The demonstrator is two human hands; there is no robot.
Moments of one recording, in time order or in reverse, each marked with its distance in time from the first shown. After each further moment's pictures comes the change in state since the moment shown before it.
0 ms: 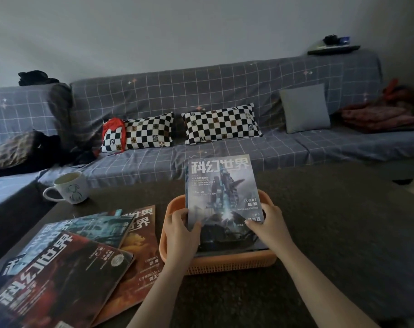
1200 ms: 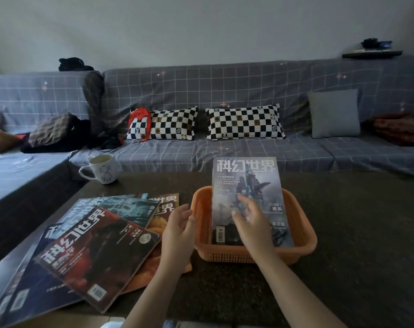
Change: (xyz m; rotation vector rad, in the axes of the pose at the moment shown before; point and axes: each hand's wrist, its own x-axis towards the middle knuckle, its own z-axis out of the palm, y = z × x) left_hand -0.037 -0.012 -0.066 -0.347 0.023 -0.079; right_hand -0.044 -0.063 0.067 0.252 0.018 -0.180
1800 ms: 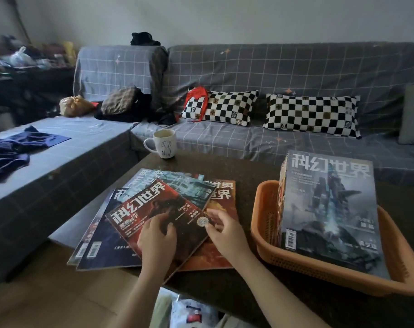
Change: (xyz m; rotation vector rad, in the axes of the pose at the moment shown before) left_hand 0.015 -0.089 -0.134 0.404 0.443 -0.187; right_hand -0.015 -0.027 0.166 -0.025 -0.495 -0.076
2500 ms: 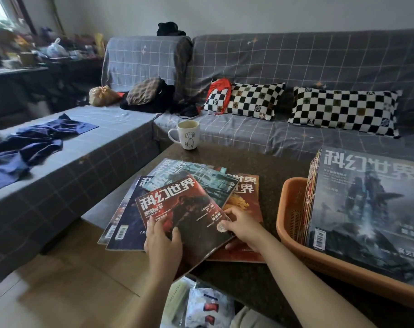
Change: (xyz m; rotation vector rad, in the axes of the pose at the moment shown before) left_hand -0.008 -0.047 -0.015 0.037 0.051 -0.153; right_hand 0.026 -0.003 0.014 0.167 -0.353 0.355
